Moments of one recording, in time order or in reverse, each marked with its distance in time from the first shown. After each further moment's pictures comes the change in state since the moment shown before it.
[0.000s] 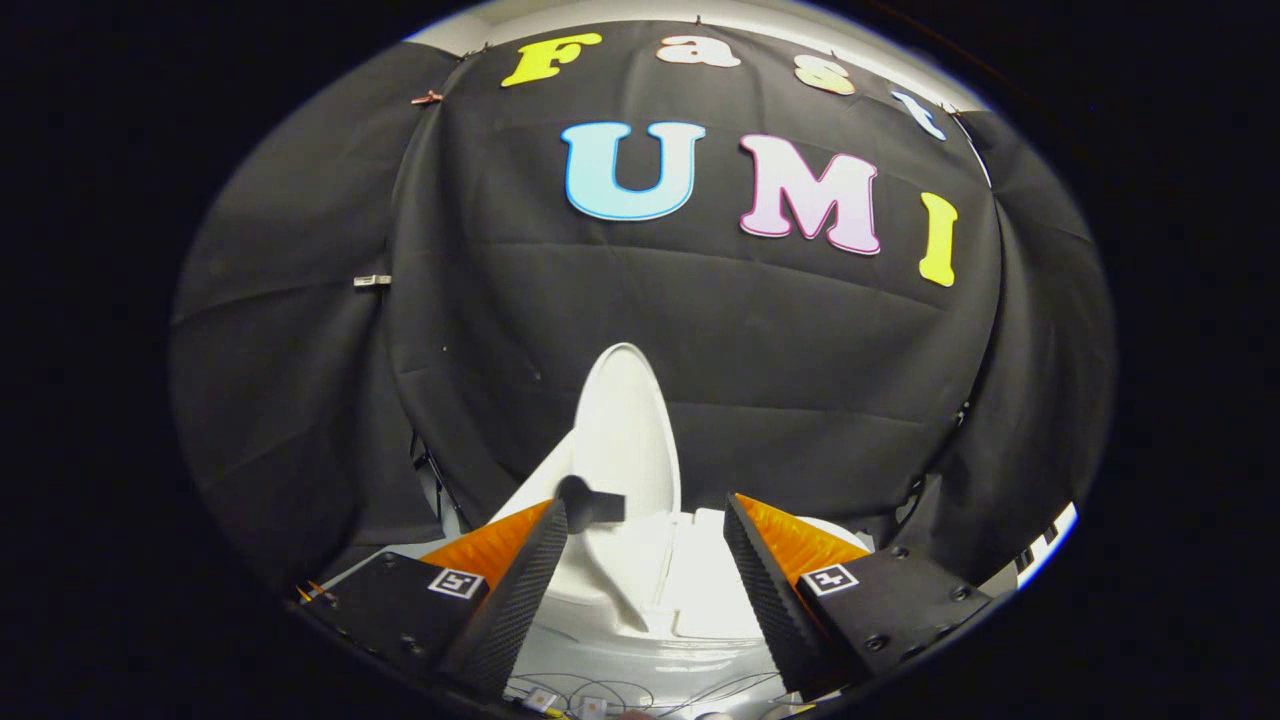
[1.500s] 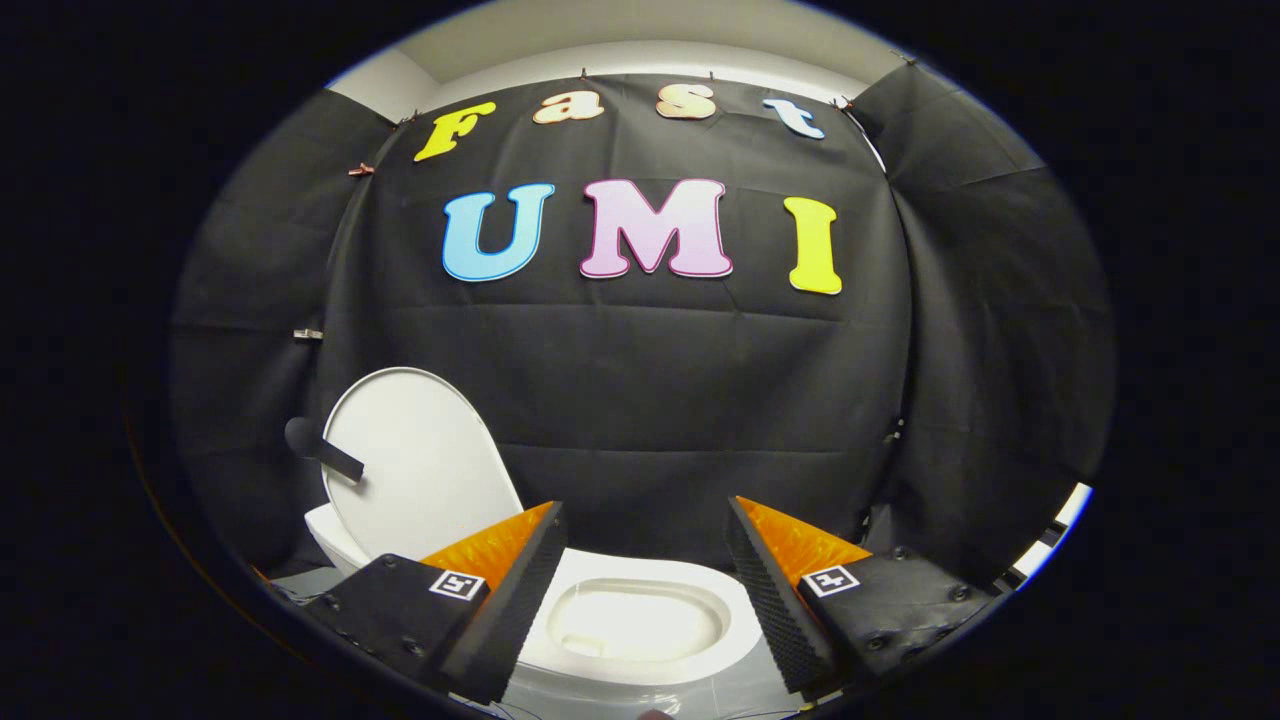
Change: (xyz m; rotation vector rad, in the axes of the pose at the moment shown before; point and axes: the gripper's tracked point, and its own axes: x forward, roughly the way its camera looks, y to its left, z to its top) arm -0.012 -0.288 -0.048 0.050 -0.260 -0.066
